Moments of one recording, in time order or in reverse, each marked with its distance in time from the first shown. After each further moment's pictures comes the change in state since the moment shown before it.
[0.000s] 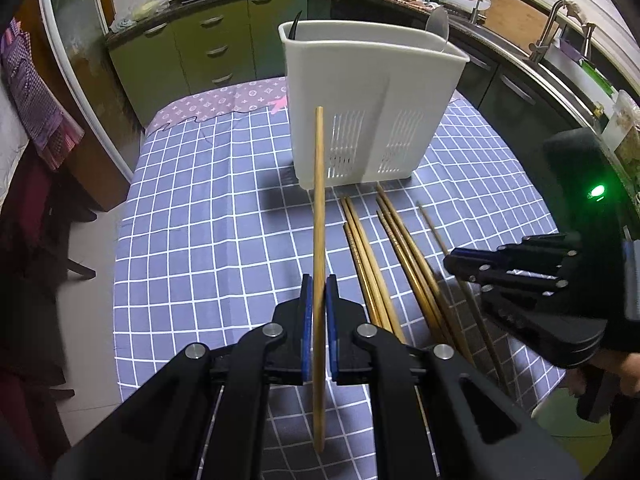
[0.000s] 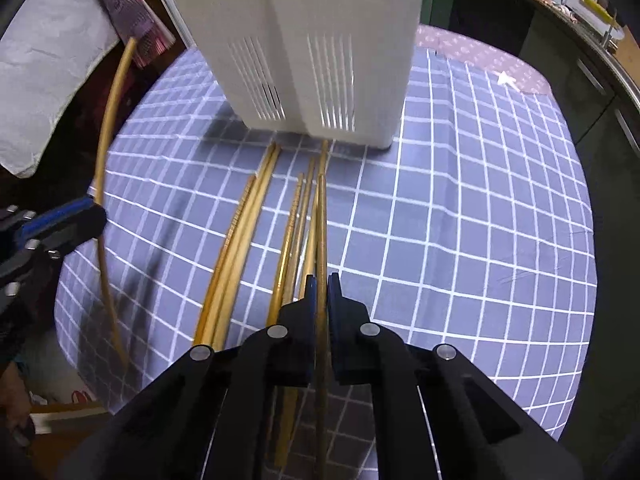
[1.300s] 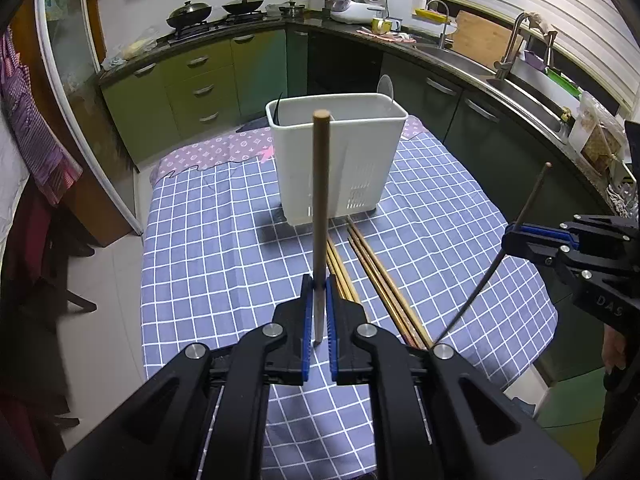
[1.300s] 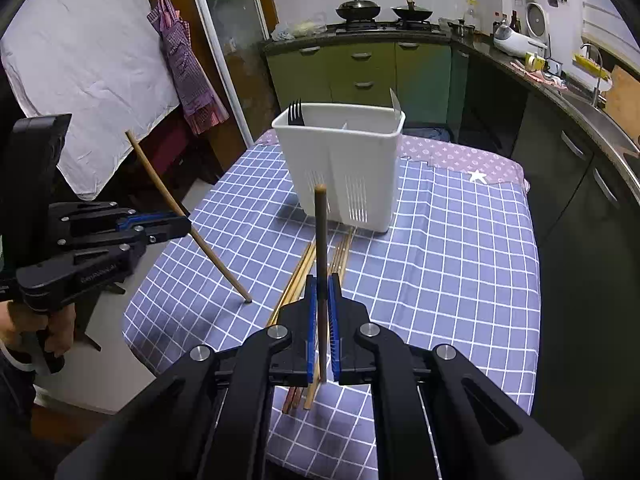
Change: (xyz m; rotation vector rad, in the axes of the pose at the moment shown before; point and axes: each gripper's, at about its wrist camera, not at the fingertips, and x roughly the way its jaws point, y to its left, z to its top) left arm -0.076 -0.007 -0.004 0.067 -0.118 -0.041; right arm -0.153 -0.002 -0.045 -0.083 -0.321 0.095
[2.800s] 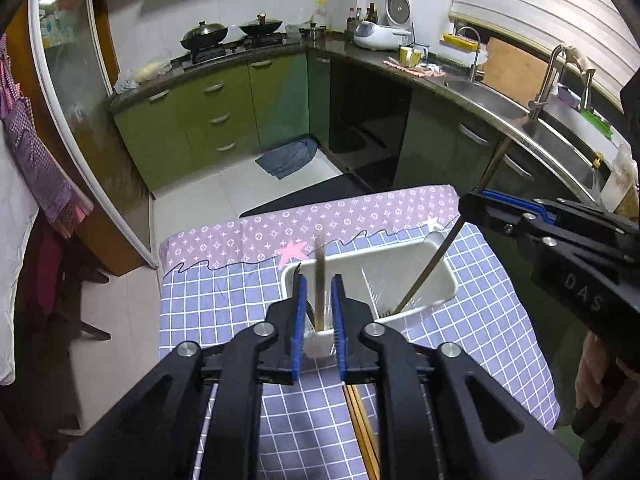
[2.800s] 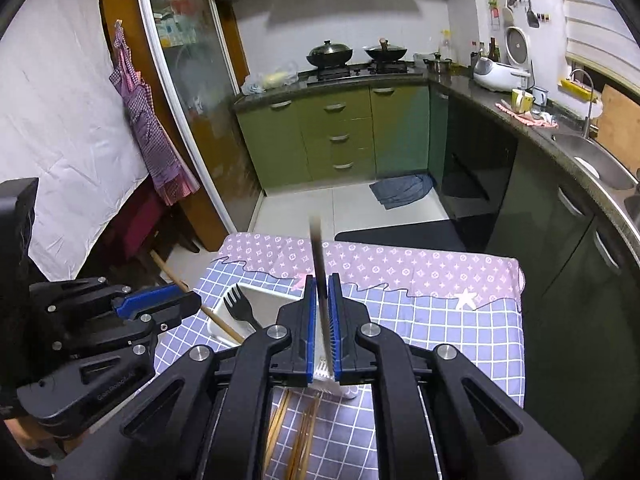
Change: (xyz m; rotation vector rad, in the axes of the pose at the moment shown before) left arm 0.044 0.009 0.152 -0.033 -0.056 0.078; right arm 0.045 -0.048 0.183 0.079 -0.158 -0.050
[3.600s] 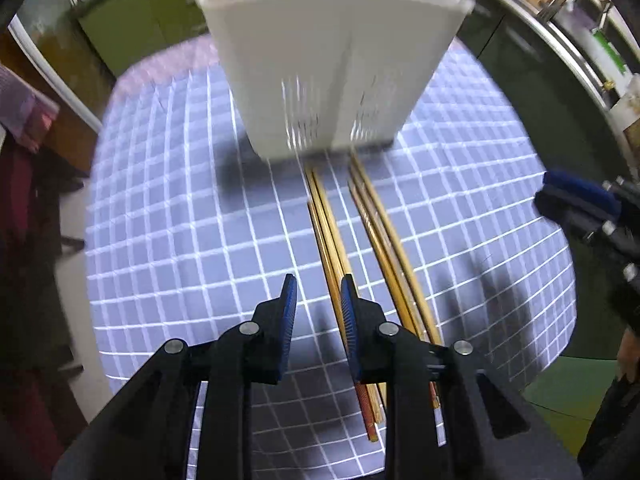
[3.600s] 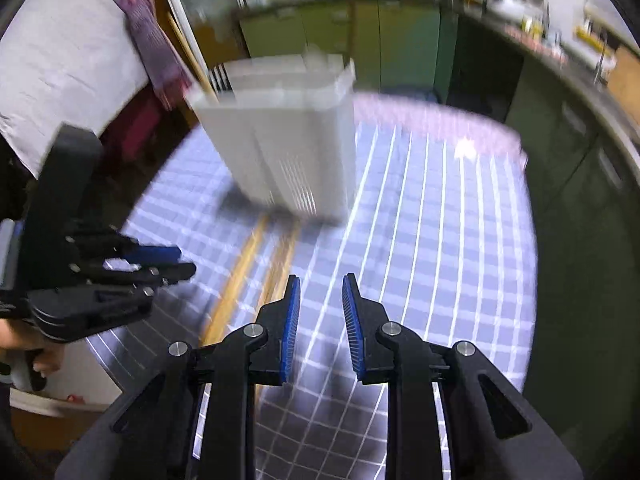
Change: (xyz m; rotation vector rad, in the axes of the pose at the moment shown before) left arm 0.073 -0.032 -0.141 -0.008 0.449 -0.056; right arm 0.003 -0.022 -0.165 -0.049 0.330 0.000
